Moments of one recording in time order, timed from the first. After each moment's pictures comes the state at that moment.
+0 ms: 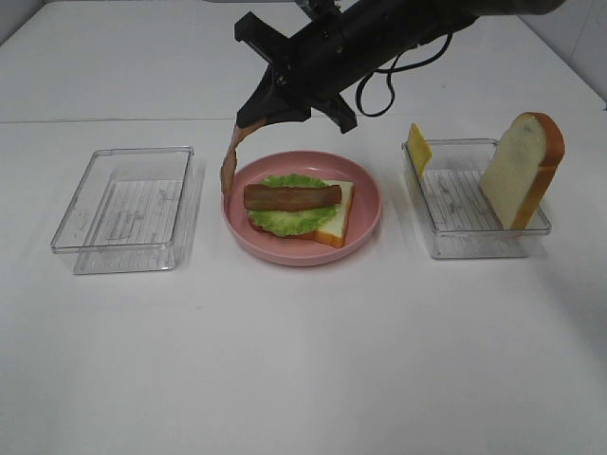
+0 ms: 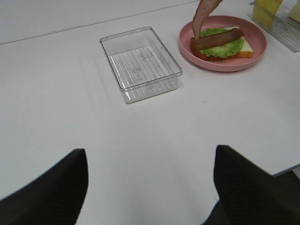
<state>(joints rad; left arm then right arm) -0.27 -0.01 -0.51 -0.03 1.05 0.02 0.41 2.18 -1.73 0.93 0.85 -0.28</state>
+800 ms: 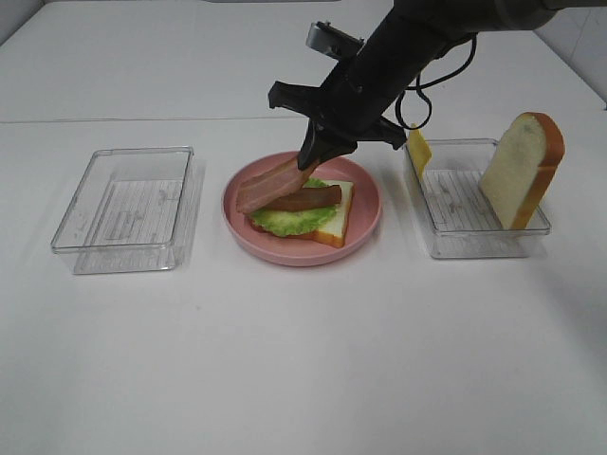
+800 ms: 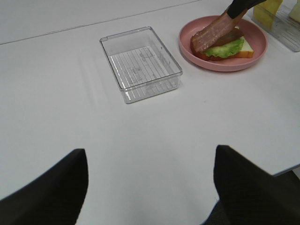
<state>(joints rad) -0.27 -0.01 -0.51 -0.03 1.05 0.02 0.41 2.21 -1.73 0.45 0.81 -0.02</state>
